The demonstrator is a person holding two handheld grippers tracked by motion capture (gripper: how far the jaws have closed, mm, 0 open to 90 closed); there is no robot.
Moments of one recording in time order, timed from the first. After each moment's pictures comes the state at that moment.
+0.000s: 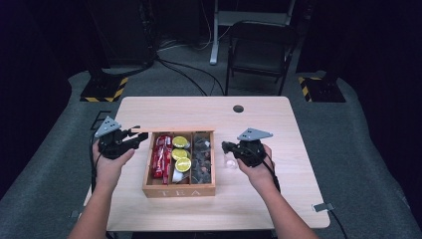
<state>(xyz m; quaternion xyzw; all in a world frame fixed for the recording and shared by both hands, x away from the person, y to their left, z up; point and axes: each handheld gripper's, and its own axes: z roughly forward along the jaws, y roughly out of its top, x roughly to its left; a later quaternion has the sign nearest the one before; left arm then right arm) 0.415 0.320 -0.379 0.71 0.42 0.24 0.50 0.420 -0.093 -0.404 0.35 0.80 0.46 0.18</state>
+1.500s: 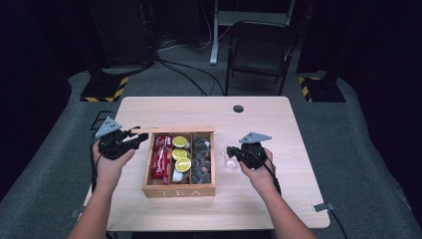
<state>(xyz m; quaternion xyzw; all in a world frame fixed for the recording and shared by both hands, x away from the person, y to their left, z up) 0.415 0.320 -0.381 0.72 0.42 0.24 0.50 0.430 -0.101 -0.434 0.38 0.81 0.42 0.18</state>
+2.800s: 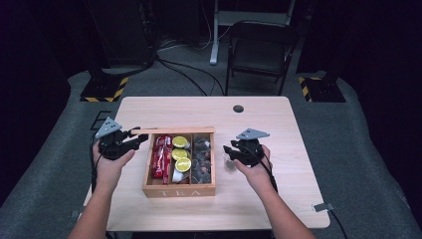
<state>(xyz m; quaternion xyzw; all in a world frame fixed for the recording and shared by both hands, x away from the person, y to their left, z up) 0.414 0.320 -0.382 0.72 0.42 0.24 0.50 0.430 -0.089 -0.419 0.39 0.79 0.44 0.19</state>
